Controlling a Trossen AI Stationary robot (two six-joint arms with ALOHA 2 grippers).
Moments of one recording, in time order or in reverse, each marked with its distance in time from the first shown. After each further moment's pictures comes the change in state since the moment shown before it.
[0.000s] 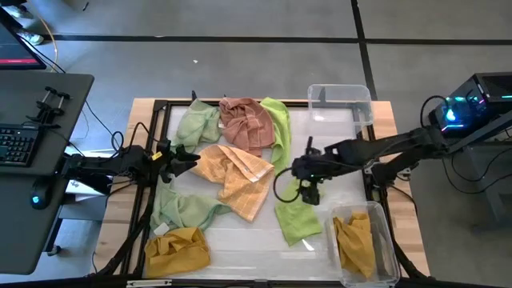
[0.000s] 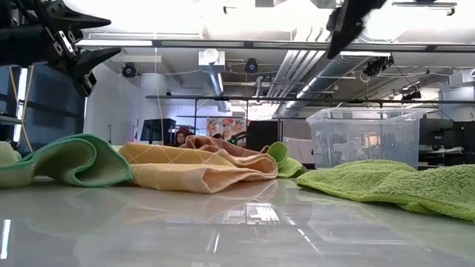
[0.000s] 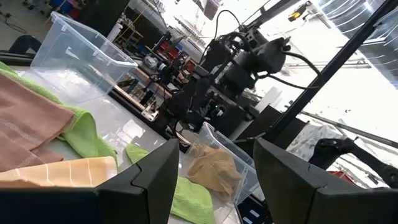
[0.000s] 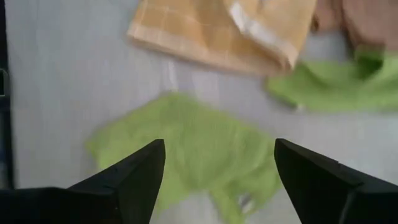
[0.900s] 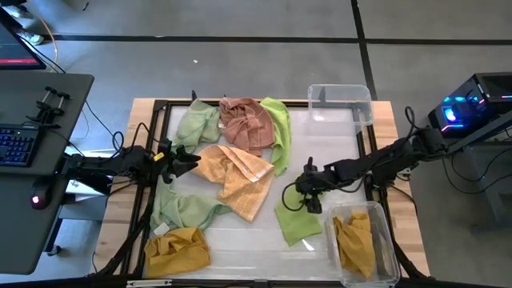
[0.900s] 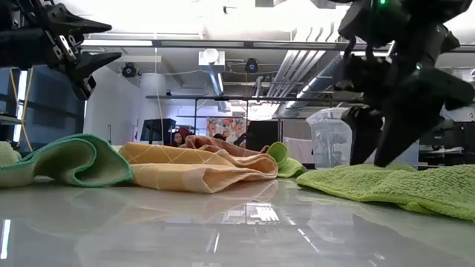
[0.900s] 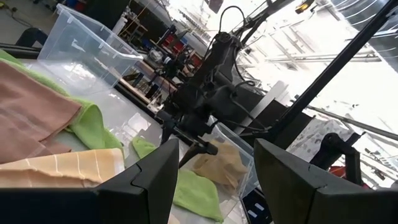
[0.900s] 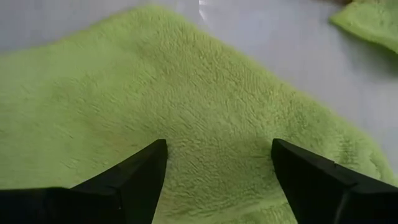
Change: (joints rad) left arm 0.000 0.000 0.000 -0.037 0.000 0.002; right arm 0.001 -0.002 -0.669 0.681 -0.065 -0.127
